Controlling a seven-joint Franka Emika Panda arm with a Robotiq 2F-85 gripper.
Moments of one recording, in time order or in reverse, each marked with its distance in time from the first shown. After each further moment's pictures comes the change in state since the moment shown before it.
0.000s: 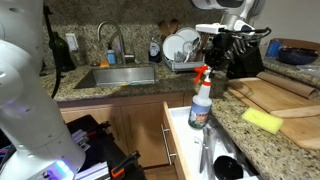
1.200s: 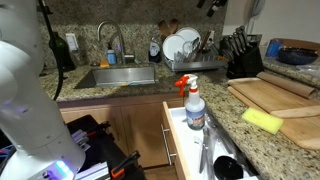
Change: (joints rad) arm -0.061 -0.077 0.003 0.429 0.343 -0.493 -0.002
